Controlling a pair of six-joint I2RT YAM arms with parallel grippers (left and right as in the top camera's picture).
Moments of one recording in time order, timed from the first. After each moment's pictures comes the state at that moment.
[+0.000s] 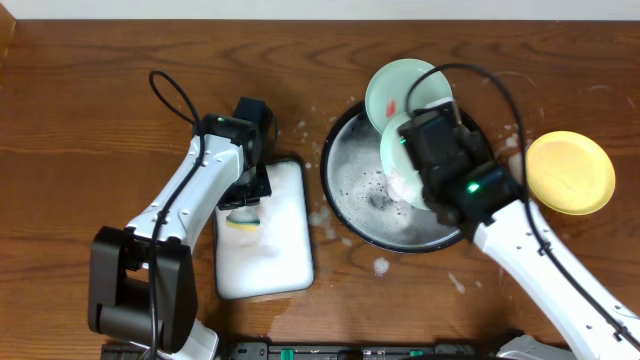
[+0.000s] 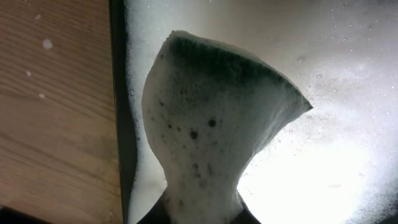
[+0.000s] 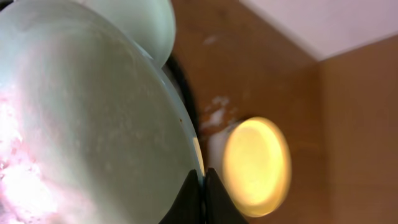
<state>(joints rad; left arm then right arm) -0.25 1.72 1.23 -1.14 -0.14 -0.52 0.59 1.38 1.16 -0.79 0.75 -0.01</state>
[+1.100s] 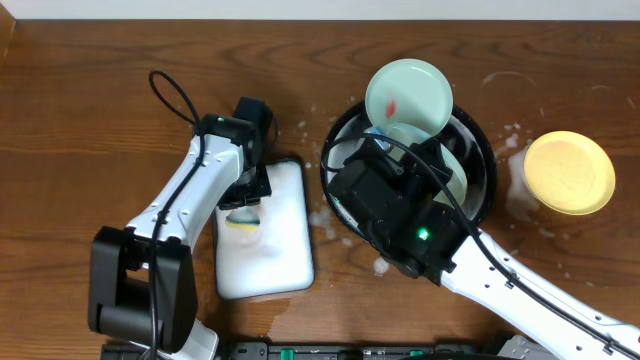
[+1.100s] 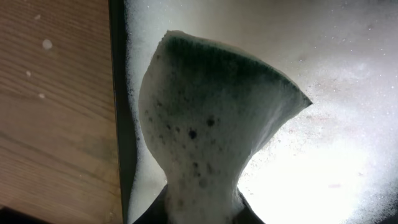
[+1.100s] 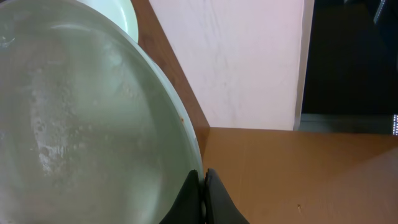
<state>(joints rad) -0.25 1.72 1.23 -1.14 -0.14 -0.52 0.90 1.38 1.16 -0.75 1.16 -0.44</state>
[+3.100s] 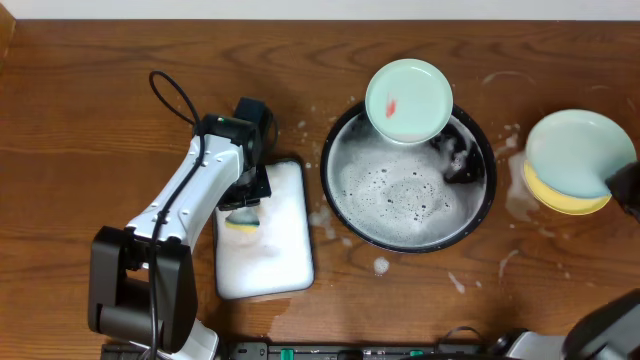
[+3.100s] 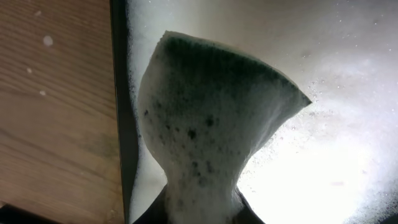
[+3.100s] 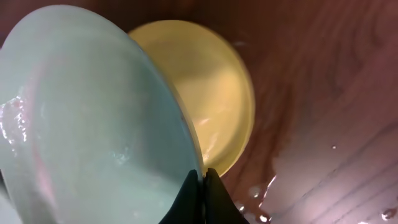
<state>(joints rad) -0.25 1.72 1.23 -1.15 -0.14 -0.52 -0.72 1.57 1.16 -0.72 -0.17 0.35</state>
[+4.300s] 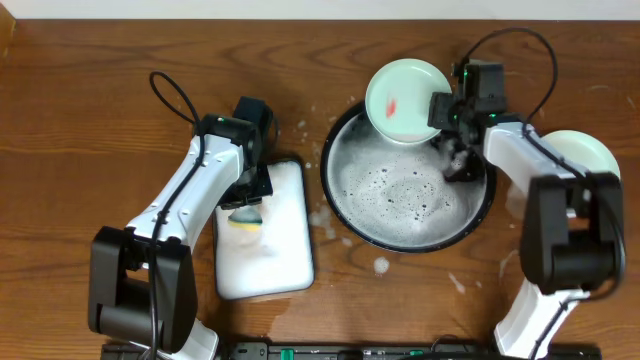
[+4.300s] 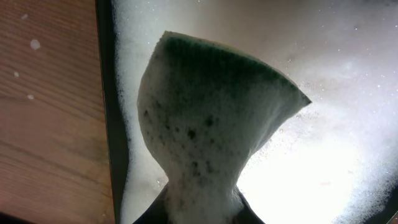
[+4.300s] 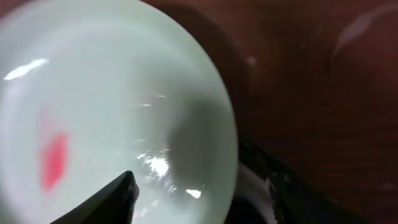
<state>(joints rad) -0.25 1.72 1.23 -1.13 -0.11 -0.52 0.09 1.99 1.24 -0.12 -0.03 0.21</state>
